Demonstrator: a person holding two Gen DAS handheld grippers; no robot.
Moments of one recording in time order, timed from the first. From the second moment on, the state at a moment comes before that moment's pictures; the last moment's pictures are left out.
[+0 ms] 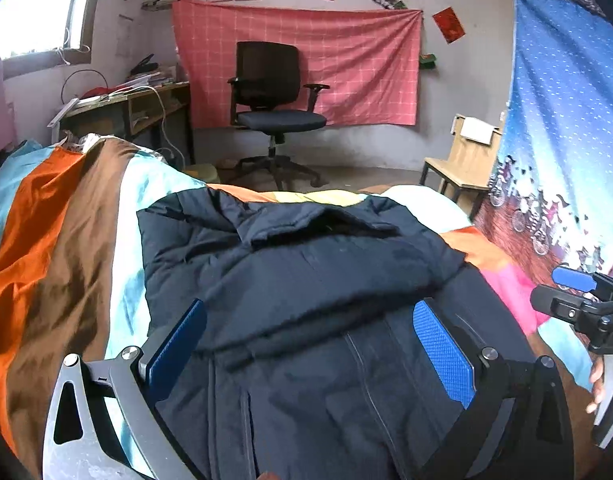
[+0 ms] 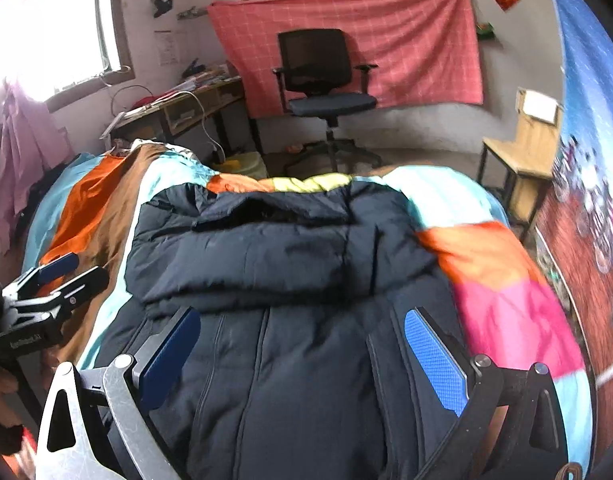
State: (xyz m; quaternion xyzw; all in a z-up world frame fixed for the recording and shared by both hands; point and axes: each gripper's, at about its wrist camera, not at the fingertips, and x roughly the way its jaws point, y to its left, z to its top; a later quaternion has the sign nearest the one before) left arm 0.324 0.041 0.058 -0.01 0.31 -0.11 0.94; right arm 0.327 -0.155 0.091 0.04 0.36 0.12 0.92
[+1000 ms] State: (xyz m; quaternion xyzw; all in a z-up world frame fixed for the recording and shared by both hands) left arm 0.221 0.026 -0.048 0.07 0.42 -0.06 0.90; right arm 0.234 -0.181 0.005 -0.09 0.45 0.24 0.86
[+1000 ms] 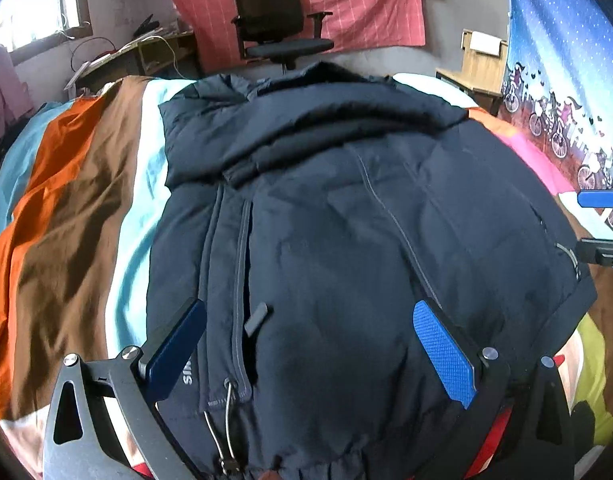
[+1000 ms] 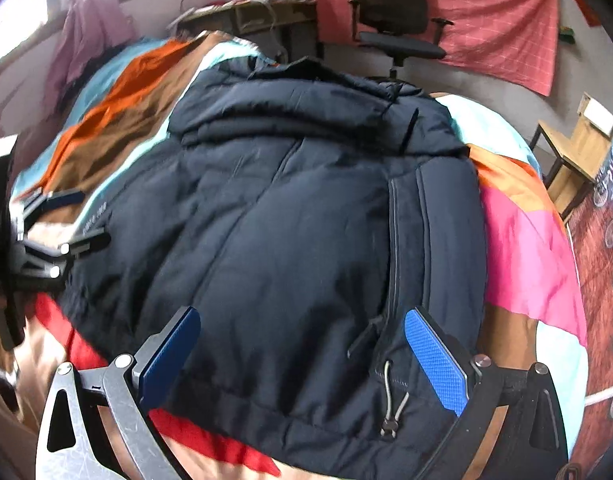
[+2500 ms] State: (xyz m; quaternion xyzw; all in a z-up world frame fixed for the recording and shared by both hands) left arm 0.115 0.022 -0.130 0.37 0.36 -0.06 0.85; right arm 0.124 -0.195 -0.112 -0.41 0.39 0.33 0.75
